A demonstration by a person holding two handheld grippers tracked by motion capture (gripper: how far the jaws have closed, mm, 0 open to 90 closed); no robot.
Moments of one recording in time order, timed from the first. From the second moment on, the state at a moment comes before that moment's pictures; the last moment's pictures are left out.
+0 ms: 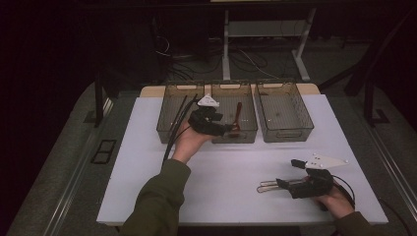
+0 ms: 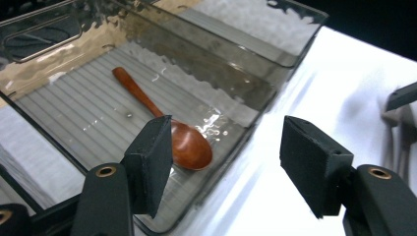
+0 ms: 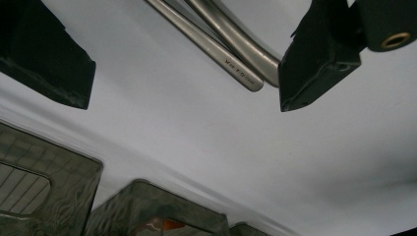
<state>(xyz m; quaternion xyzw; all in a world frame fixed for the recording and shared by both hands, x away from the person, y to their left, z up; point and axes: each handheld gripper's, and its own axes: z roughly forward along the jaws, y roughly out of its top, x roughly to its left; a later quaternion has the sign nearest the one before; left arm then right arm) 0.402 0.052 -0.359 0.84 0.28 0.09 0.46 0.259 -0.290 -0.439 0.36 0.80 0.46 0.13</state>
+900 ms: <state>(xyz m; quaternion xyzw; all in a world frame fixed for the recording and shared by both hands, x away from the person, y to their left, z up) 0.334 0.104 -0.388 0.82 0.27 0.10 0.49 0.257 -0.293 -0.438 0.37 0.80 0.47 0.13</state>
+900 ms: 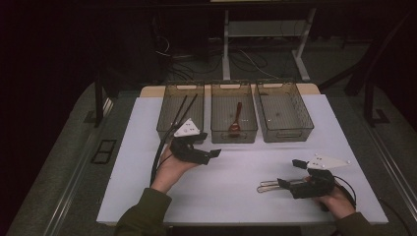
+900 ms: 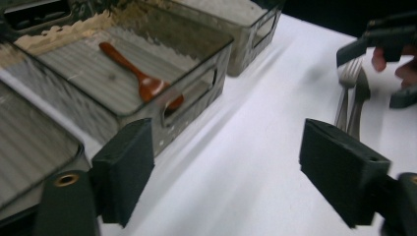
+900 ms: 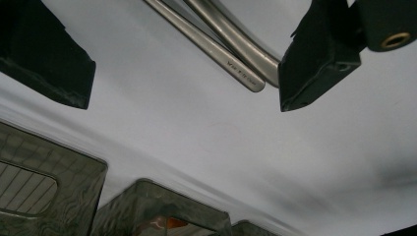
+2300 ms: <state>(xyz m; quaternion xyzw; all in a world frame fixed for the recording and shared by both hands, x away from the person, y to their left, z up) 0.268 0.162 -0.436 0.81 0.28 0.10 0.49 0.260 -0.304 -0.425 0.37 0.79 0.47 0.13</state>
